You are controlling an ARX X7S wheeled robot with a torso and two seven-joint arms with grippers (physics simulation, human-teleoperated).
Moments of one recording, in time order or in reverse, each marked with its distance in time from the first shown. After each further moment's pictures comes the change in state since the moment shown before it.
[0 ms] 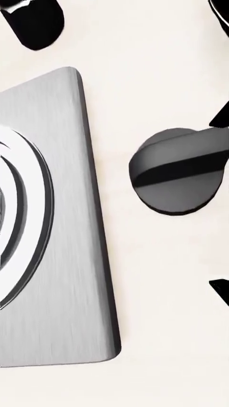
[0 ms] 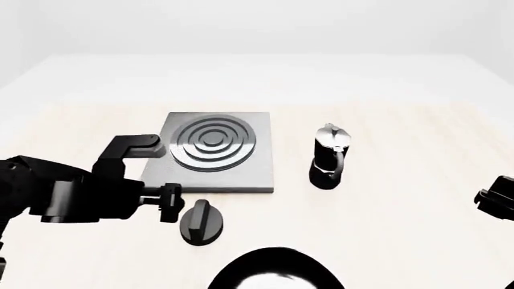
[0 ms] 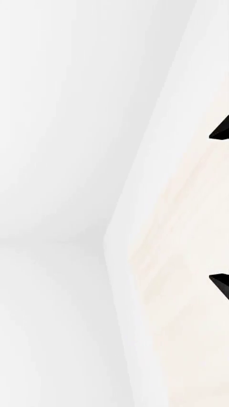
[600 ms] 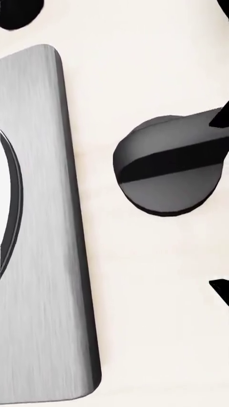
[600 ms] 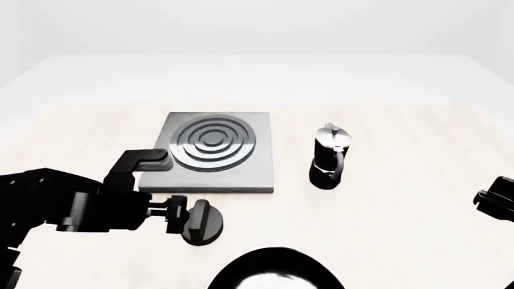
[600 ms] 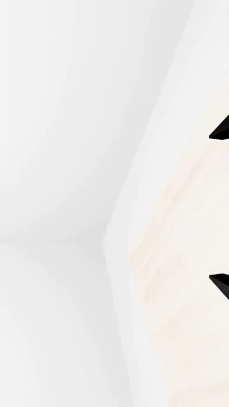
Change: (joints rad) left arm 0.033 0.026 0.075 -0.056 0.078 0.063 0.095; right arm -0.006 0.001 0.000 -0.002 0.009 -0.001 0.005
